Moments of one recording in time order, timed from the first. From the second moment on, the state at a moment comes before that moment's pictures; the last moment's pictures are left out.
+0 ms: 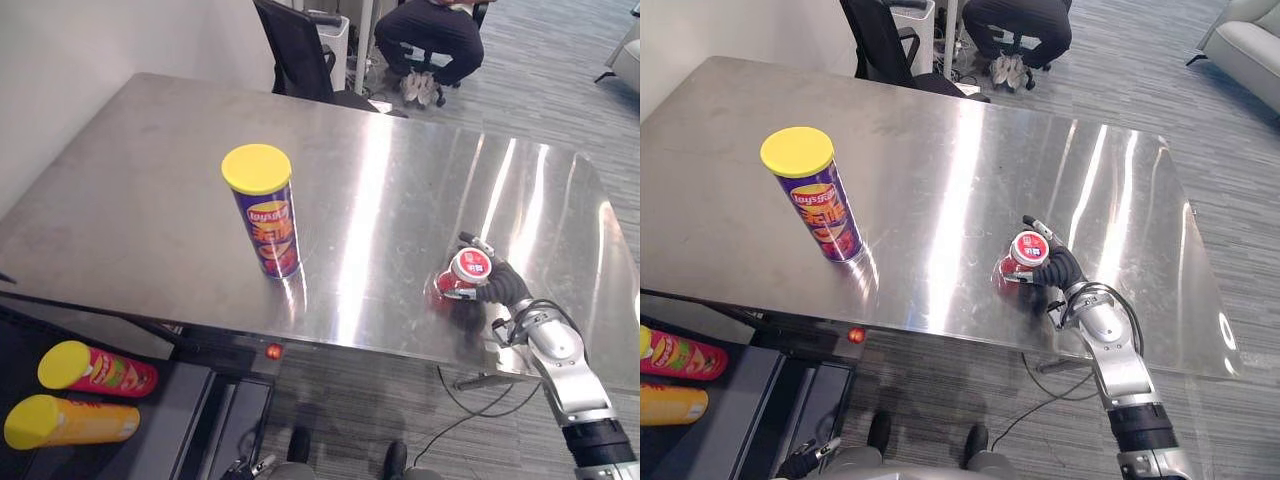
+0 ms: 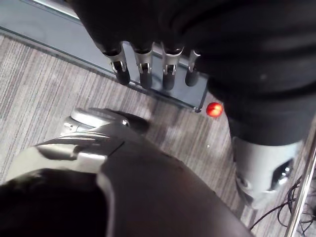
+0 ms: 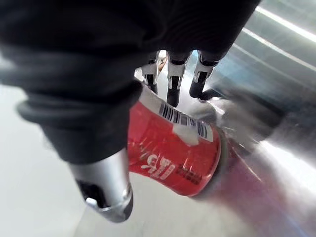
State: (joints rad) left arm 0.15 0.19 0.08 1.11 -0.19 -0.11 -0.07; right arm -0.12 -0.45 0.00 0.02 0.04 -0.04 0.19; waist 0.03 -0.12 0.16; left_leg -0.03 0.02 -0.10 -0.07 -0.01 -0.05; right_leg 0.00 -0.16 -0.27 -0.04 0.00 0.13
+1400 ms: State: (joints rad) left arm 0.15 0.17 0.13 1.10 -0.18 -0.13 -0.05; right arm -0.61 -0.61 0.19 -0.38 0.53 -0.19 0.23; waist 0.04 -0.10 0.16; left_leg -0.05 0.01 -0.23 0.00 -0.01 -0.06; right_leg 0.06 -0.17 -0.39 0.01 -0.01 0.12
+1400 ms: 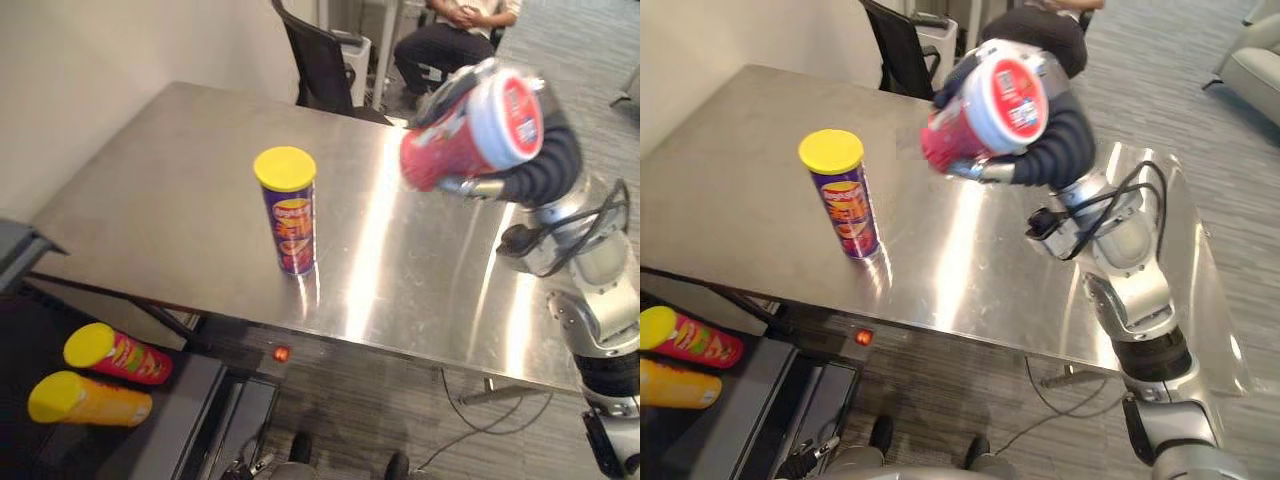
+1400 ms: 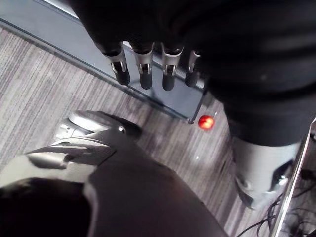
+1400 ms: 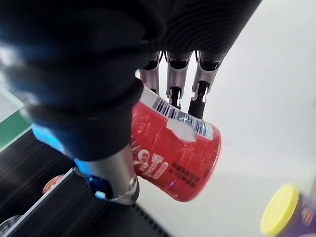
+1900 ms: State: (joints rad) left arm 0.19 0.04 0.36 1.04 -0.35 -0.19 0.00; right arm -0.76 -0.78 0.31 -0.33 0.57 -0.21 0.27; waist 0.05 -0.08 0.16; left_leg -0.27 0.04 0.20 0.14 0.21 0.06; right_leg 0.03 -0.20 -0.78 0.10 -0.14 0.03
